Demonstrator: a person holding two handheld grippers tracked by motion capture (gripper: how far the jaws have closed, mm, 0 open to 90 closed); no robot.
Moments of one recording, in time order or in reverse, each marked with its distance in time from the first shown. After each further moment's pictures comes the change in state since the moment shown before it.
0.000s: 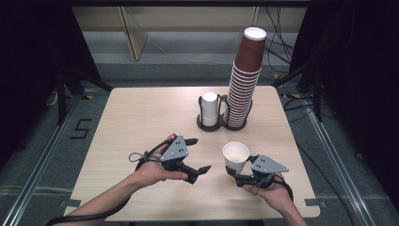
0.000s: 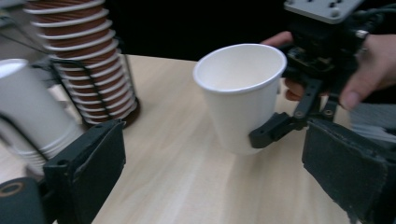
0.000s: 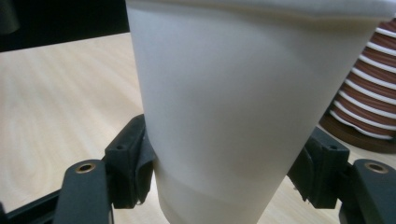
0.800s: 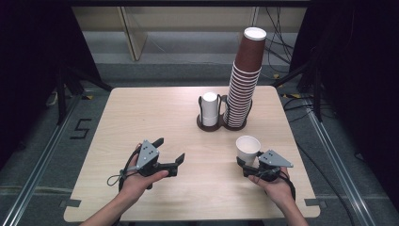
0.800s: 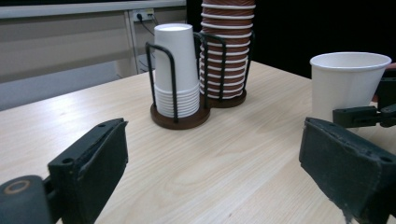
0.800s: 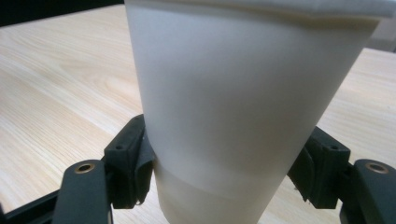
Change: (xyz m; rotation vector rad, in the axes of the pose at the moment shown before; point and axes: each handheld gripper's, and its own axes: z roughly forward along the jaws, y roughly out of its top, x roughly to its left) left arm 0.014 -0.051 -0.043 -0.084 0.400 -0.223; right arm -0.029 -0.017 0.001 0.072 -0.216 0.107
